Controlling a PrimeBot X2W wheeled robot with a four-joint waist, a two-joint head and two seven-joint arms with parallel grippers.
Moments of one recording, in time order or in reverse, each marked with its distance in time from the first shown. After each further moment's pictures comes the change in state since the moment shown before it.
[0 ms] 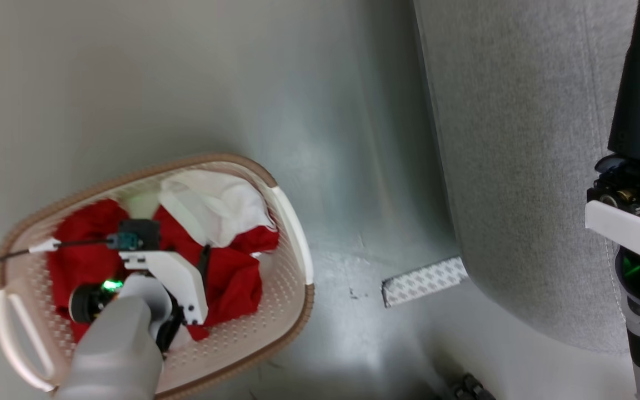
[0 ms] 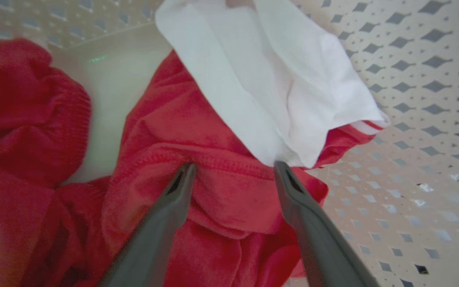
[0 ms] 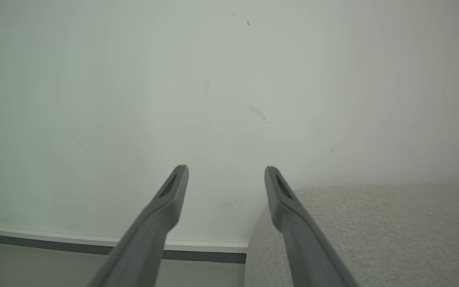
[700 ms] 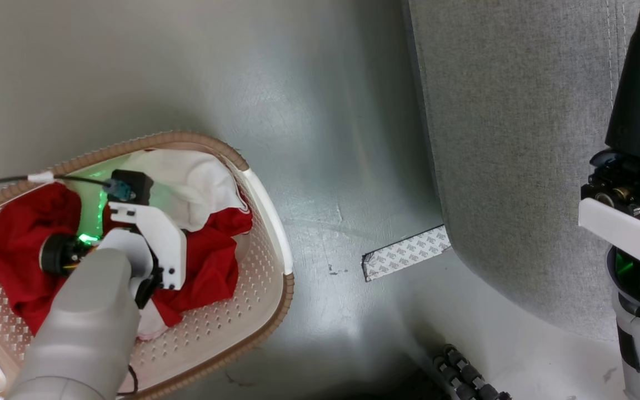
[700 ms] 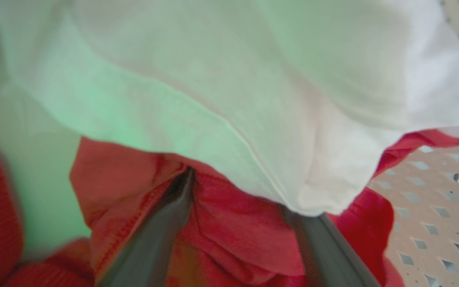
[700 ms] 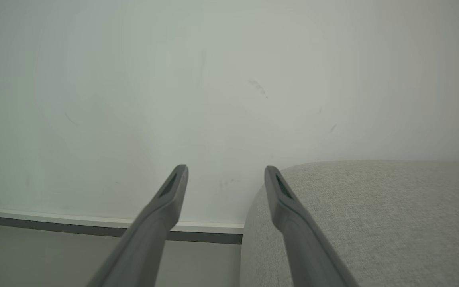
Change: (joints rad) left arm -0.122 0.062 -0.105 0.012 0.058 0.026 0.206; right arm -0.031 0.036 0.016 -0.046 -0.017 0.000 0.000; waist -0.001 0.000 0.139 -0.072
